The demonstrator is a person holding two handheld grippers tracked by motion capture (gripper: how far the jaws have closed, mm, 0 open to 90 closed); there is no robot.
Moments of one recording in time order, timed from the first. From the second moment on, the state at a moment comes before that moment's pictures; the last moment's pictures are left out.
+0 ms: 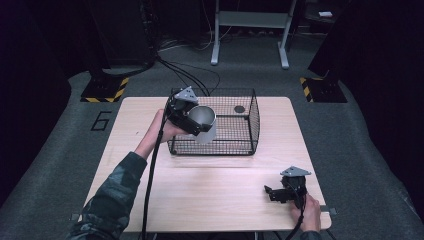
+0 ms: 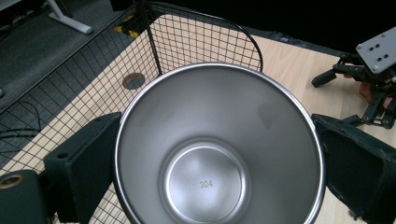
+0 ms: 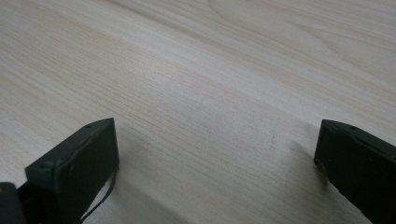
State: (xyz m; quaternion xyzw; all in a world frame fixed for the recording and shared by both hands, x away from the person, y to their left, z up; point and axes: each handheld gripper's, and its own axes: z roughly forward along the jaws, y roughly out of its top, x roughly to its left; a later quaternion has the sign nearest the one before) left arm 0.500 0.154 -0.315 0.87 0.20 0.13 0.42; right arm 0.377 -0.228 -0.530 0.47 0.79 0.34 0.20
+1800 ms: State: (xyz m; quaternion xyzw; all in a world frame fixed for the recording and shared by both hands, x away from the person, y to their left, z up) left arm 0.593 0.119 -0.367 0.87 0.29 0.12 0.37; right arm 0.377 -0.228 -0.530 0.47 0.79 0.34 0.20
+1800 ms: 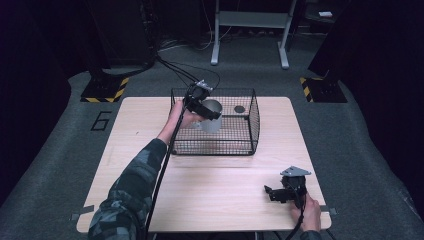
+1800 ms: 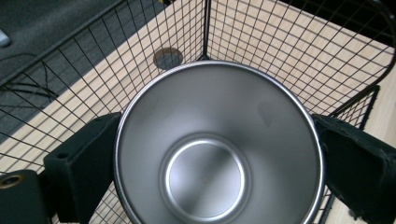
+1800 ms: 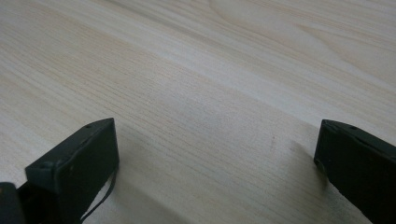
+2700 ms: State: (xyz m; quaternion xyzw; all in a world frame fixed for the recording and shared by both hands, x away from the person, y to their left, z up) left arm 0.612 0.105 -0.403 0.89 0.31 0.11 0.32; right arm 0.377 -0.228 -0.531 0.47 0.79 0.34 0.20
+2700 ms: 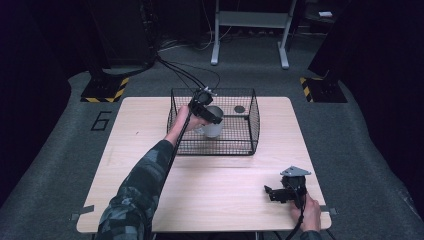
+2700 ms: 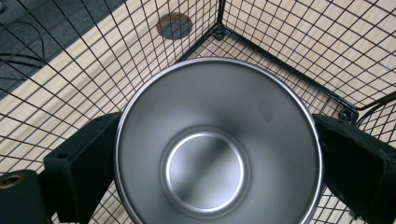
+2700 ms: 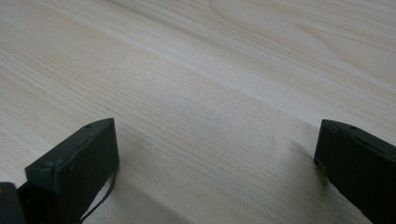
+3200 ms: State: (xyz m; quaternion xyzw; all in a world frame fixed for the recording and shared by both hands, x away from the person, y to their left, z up) left arm 0.614 0.102 -0.417 0.89 0.31 0.10 0.31; right arm 0.377 -0.228 -0.530 0.47 0.79 0.34 0.20
